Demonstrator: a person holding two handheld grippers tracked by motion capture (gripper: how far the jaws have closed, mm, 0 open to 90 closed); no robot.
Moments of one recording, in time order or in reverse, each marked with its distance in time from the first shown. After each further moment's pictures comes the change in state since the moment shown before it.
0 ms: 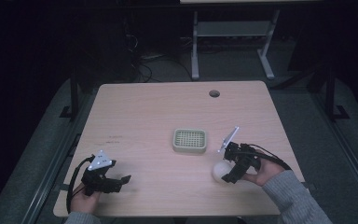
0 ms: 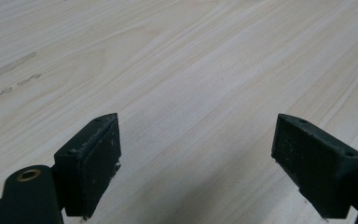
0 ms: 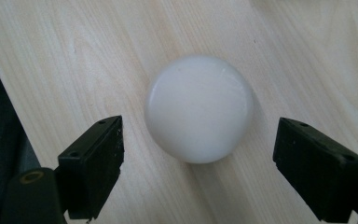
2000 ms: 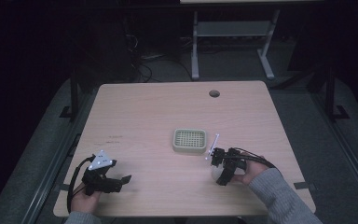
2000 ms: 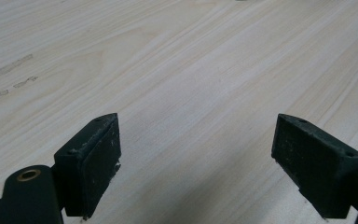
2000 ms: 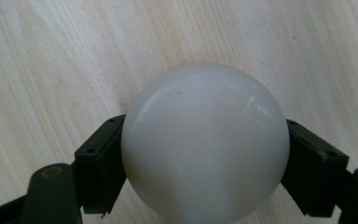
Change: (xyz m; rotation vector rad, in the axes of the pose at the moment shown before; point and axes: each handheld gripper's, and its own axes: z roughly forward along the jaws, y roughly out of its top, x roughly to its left) left arm 0.000 0.001 0.001 -0.005 -0.010 0.001; right arm 0.003 0.021 0.044 0.159 -0.024 -0.071
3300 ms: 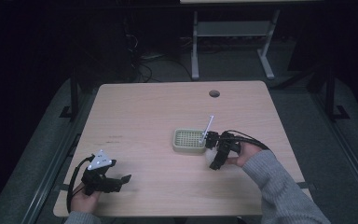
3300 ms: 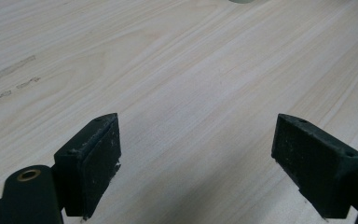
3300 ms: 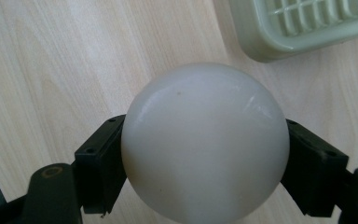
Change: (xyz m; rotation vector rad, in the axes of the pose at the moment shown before) left arm 0.001 0.000 -0.001 -0.004 0.003 -0.001; right arm -0.025 0.035 -0.034 -0.048 0.013 -0.025
